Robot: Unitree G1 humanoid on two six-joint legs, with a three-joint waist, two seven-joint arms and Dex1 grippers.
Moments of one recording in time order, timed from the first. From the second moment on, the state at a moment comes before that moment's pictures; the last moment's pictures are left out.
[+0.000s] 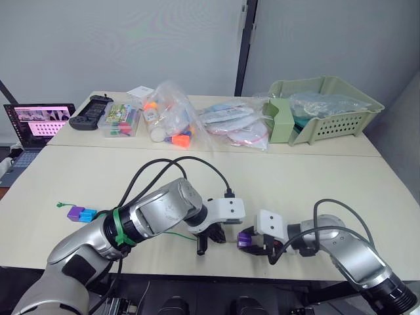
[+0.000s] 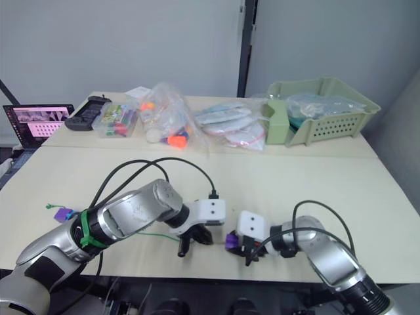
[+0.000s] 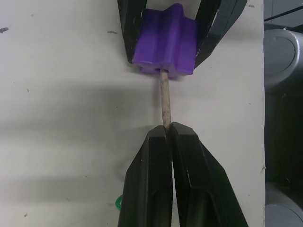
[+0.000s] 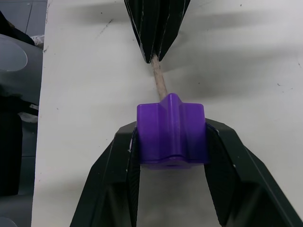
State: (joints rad) left arm -0.95 0.58 -0.80 -0.33 -0.26 1.22 -1.03; right arm -0.25 -0.77 0.33 -0.35 0.17 0.46 1.04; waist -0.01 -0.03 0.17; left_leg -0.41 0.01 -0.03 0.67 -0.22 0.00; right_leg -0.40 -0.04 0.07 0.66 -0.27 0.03
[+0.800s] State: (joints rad) left arm -0.89 0.47 -0.76 -0.25 -0.27 1.16 -0.97; right arm -0.24 -0.76 0.32 -0.38 0.16 0.50 1.03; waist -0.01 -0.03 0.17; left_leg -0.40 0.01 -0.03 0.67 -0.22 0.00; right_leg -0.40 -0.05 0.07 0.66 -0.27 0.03
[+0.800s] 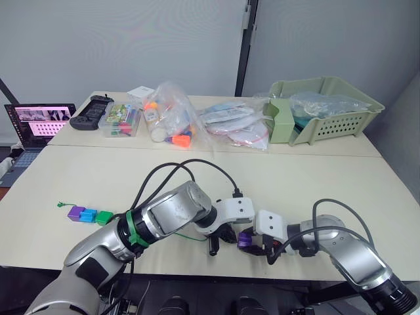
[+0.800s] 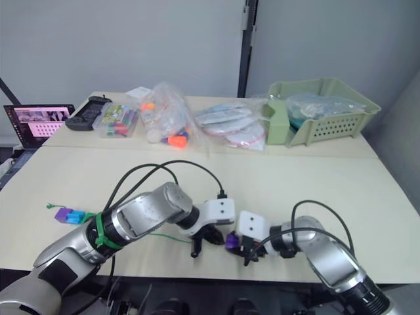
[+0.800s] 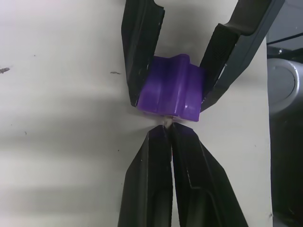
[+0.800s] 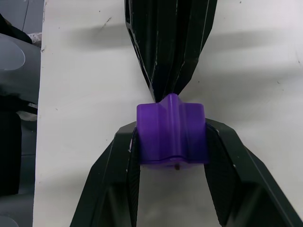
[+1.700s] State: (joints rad) left arm -0.58 0.58 -0.56 -0.12 -0.16 0.33 -1.08; right arm -0.22 -0.77 0.30 -0.39 0.17 0.51 1.02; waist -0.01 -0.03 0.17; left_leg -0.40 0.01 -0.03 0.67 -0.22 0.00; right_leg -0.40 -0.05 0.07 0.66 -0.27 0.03
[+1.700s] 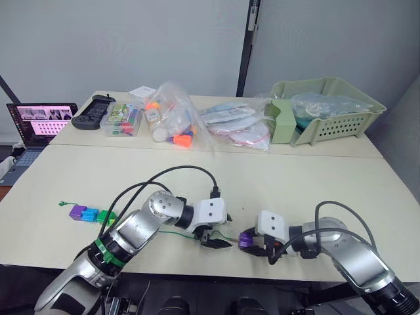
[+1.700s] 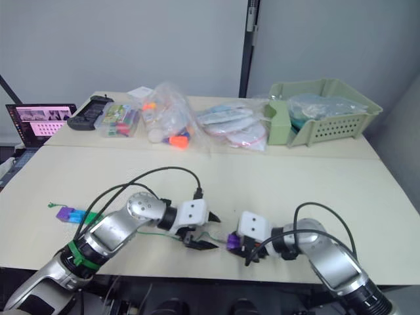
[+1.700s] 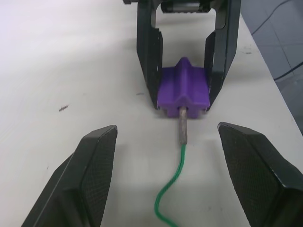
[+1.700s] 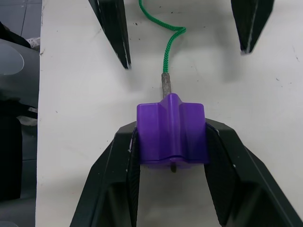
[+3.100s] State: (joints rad) left arm -0.58 0.48 -0.54 -0.10 -0.07 0.47 -1.16; right arm -0.21 -0.77 0.30 -0.41 0.18 0.55 0.99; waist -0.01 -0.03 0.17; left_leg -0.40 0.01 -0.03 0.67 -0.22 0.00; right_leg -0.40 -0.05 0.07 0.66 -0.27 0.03
